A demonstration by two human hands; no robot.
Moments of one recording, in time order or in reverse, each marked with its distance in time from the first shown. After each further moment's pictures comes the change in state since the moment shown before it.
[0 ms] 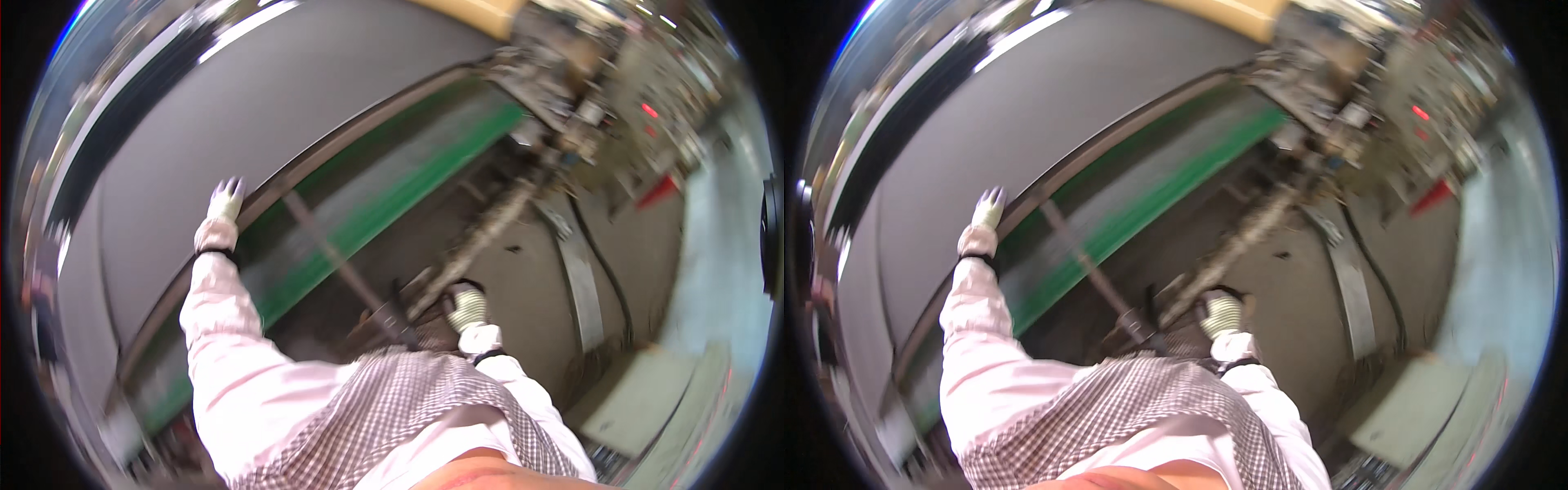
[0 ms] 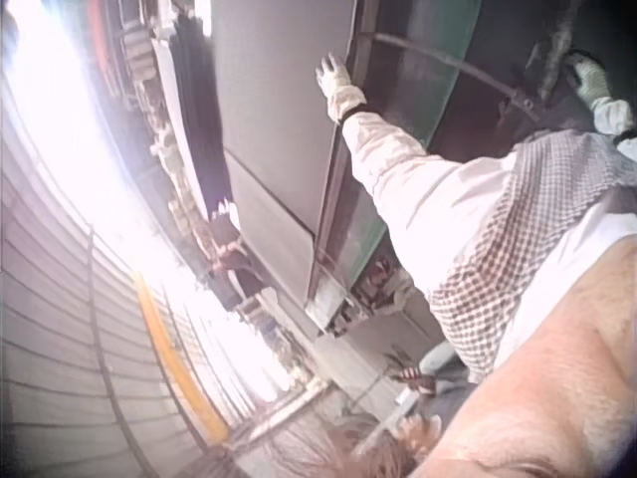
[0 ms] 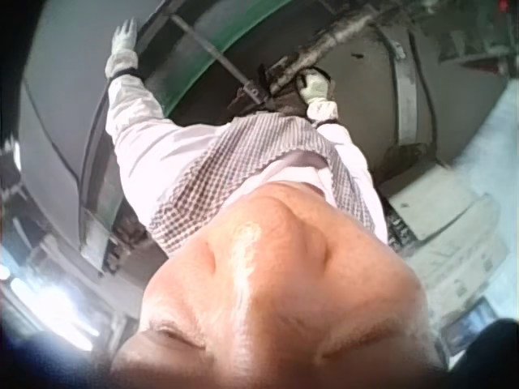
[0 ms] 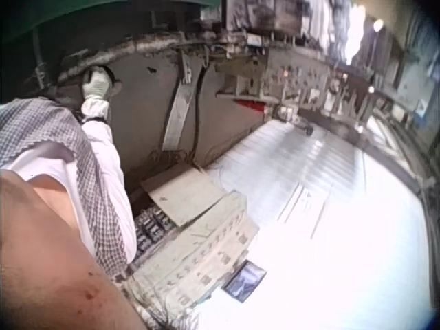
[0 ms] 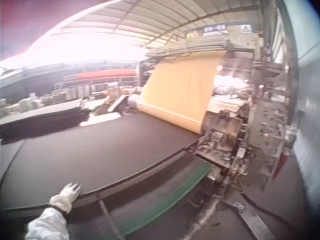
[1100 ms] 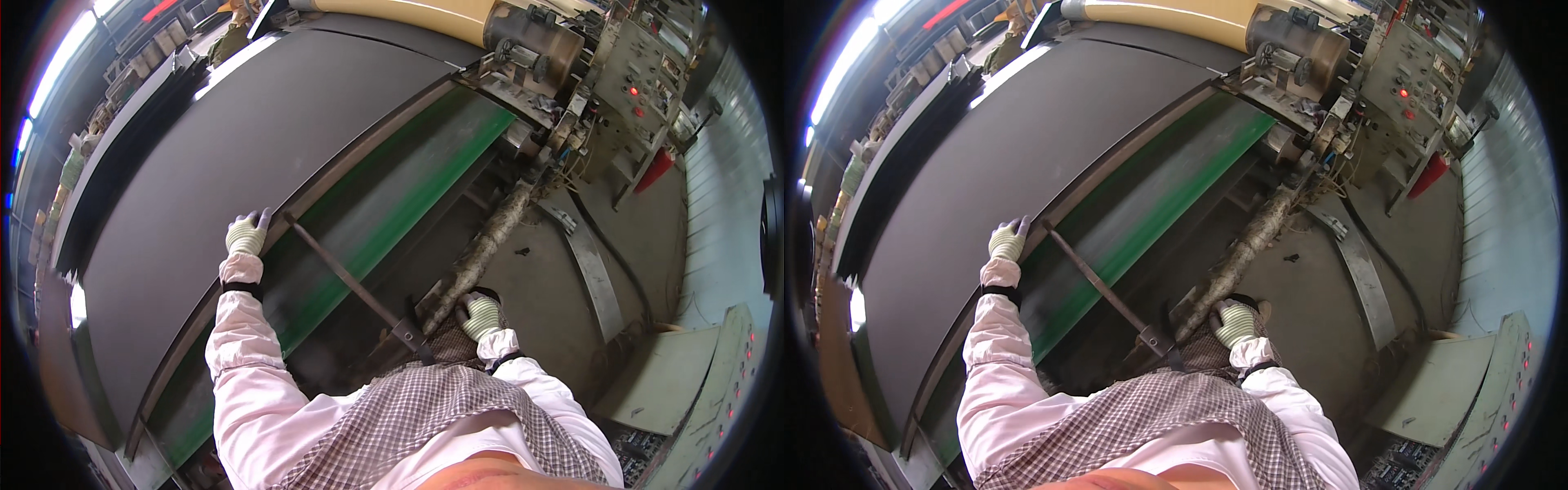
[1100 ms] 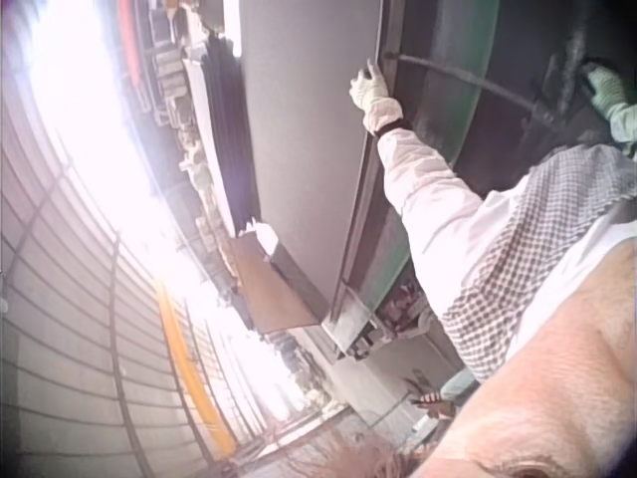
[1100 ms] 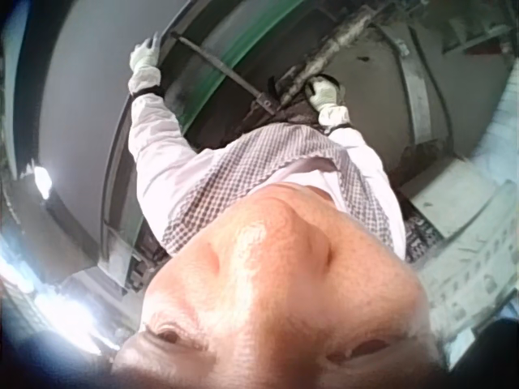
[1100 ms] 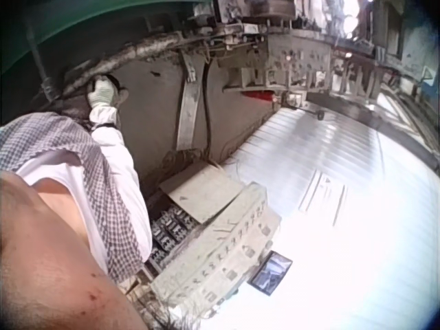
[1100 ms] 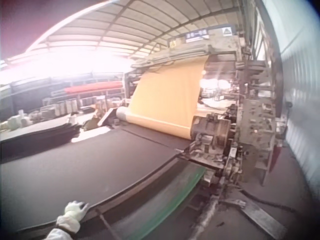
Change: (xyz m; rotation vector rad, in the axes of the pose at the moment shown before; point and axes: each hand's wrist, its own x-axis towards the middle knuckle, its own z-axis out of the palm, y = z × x) left_hand -0.016 0.062 -0.044 -0.164 0.067 -0.196; right_hand -0.005 -0.005 0.001 -0.056 -0.025 0.096
